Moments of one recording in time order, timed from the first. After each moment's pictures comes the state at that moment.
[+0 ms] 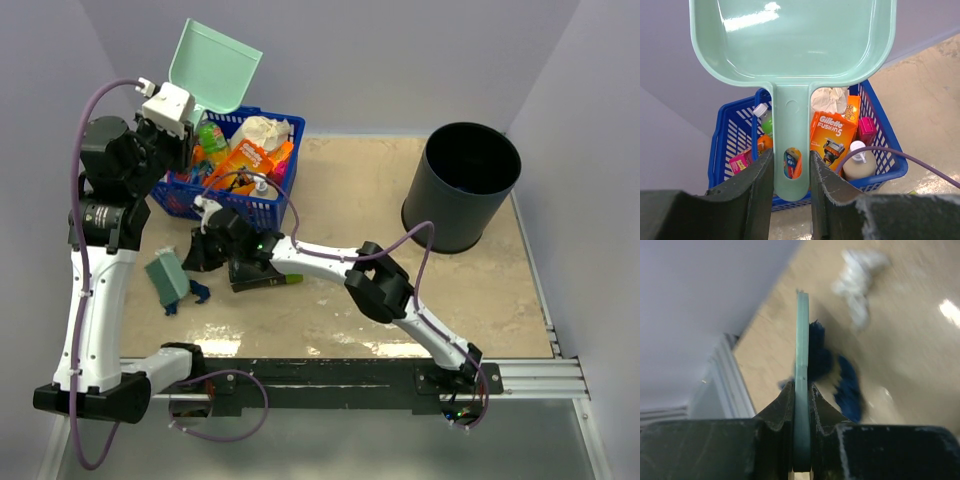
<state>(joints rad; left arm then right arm) -0.08 1.14 1.58 -0.56 0.19 0.29 1.11 2.44 2.08 -0.01 -0.20 0.72</state>
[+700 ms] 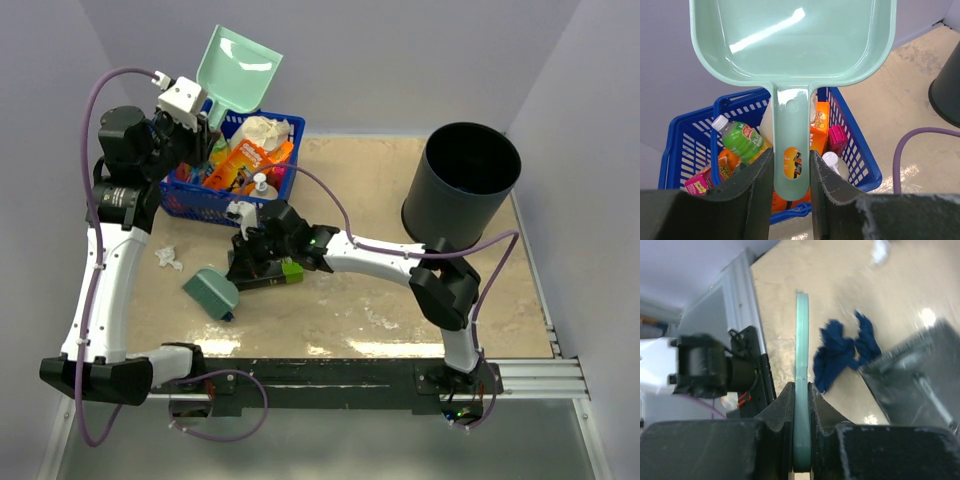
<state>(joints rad) -0.09 1.22 1.54 -0.47 0.34 0.21 1.03 1.96 1.48 -0.01 -0.45 0.41</state>
